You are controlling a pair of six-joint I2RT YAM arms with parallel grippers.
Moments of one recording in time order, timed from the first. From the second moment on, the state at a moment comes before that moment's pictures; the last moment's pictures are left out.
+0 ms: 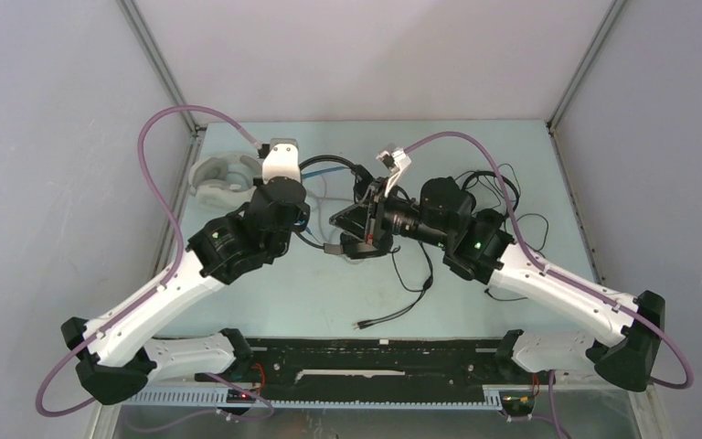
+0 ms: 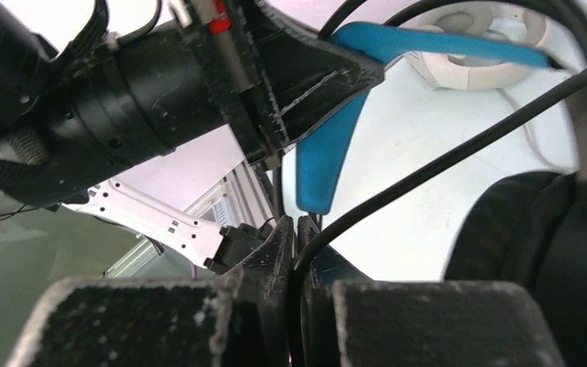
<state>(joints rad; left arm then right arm) -0.90 1.08 1.29 -0.68 -0.84 -0.33 0.96 1.21 1.13 0.03 -0.24 0.57</state>
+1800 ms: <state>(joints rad) -0.70 0.97 1.28 -0.61 -0.53 -0.70 1.26 1.16 0.68 0.55 0.08 -0.11</state>
